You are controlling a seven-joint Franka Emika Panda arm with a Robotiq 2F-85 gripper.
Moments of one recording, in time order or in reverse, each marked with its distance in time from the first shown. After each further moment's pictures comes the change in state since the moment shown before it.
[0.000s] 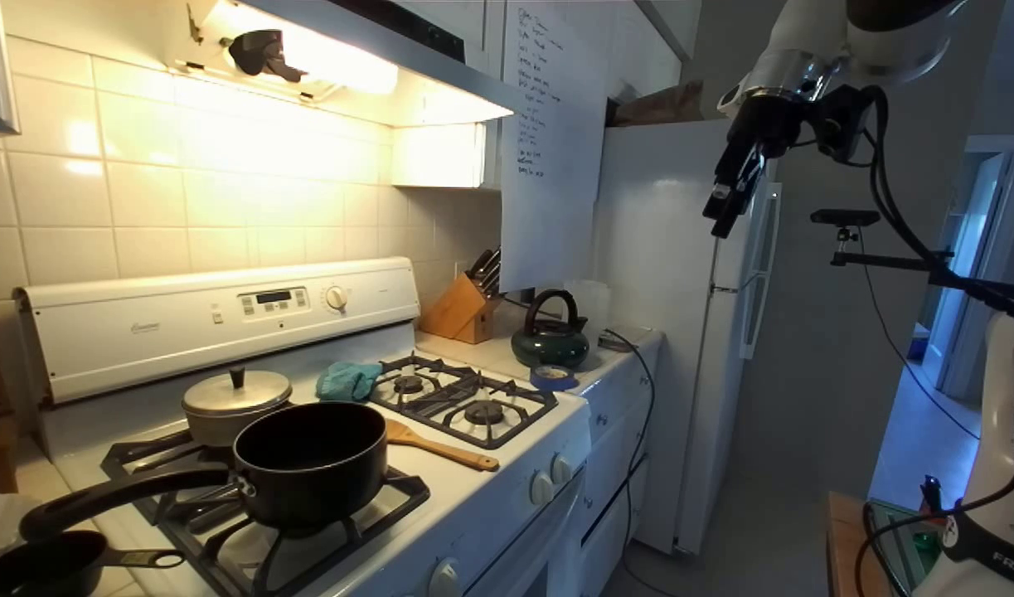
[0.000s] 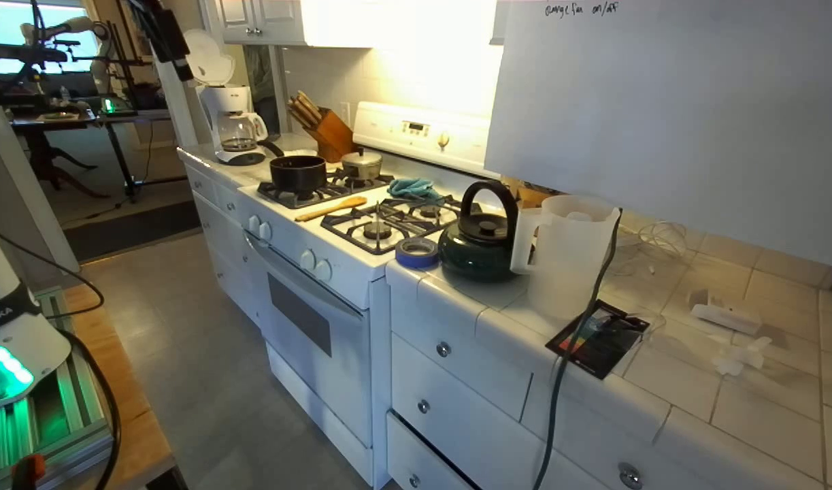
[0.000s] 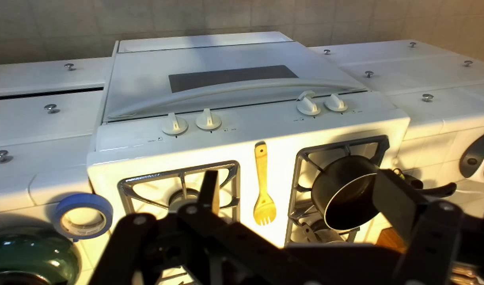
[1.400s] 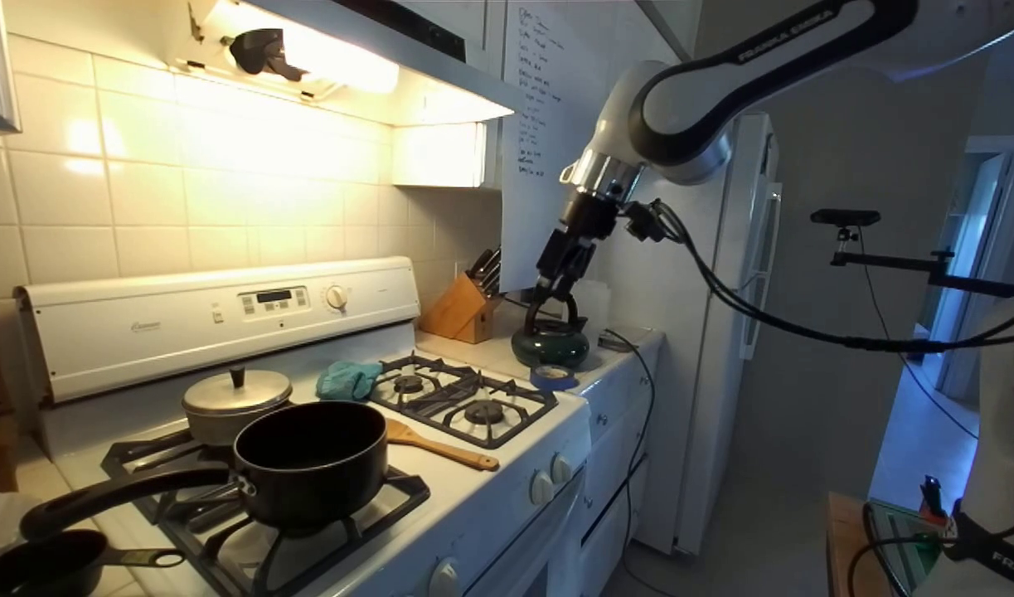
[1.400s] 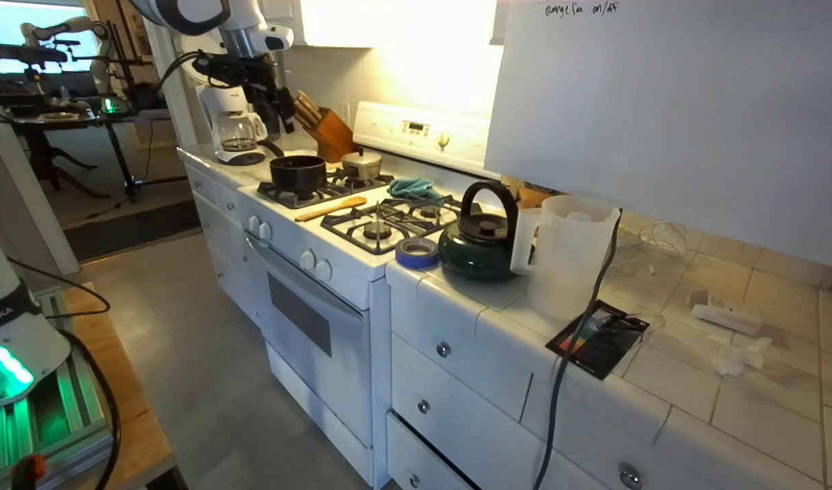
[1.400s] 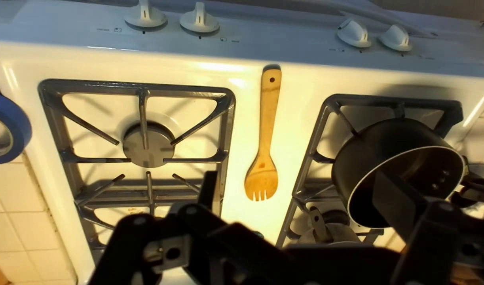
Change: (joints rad) arm 0.099 0.677 0.106 0.194 0.000 0.556 -0.055
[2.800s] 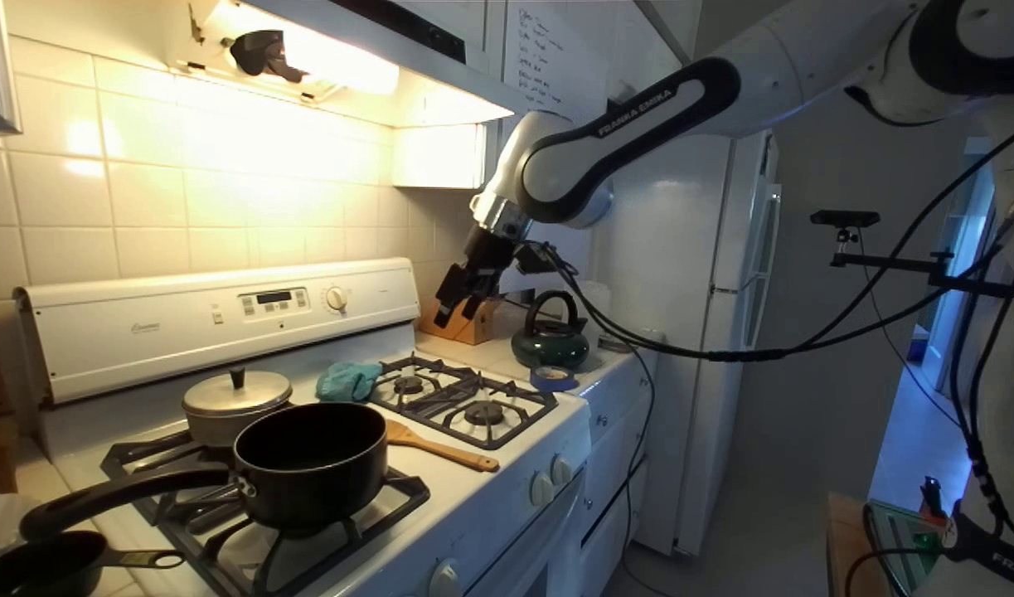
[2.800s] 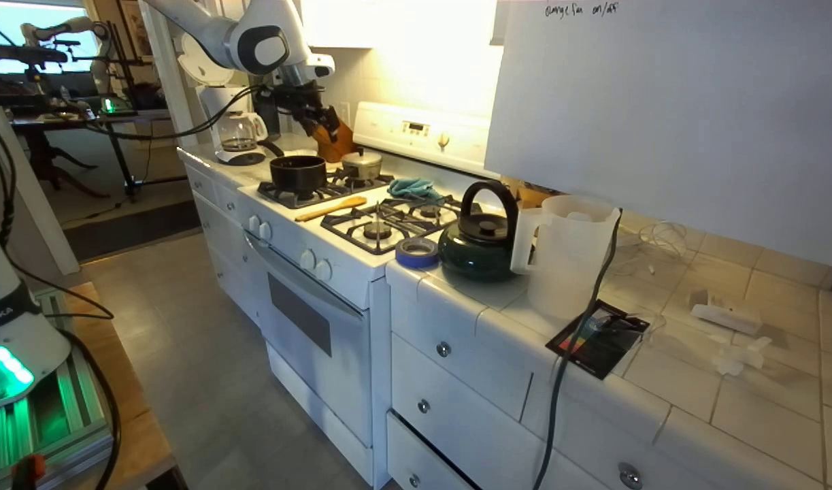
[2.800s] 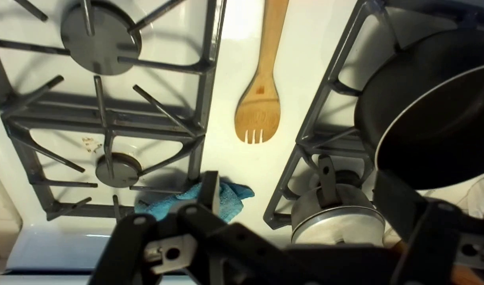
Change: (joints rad) arm -0.010 0.449 0.073 0.393 -0.081 0.157 0.022
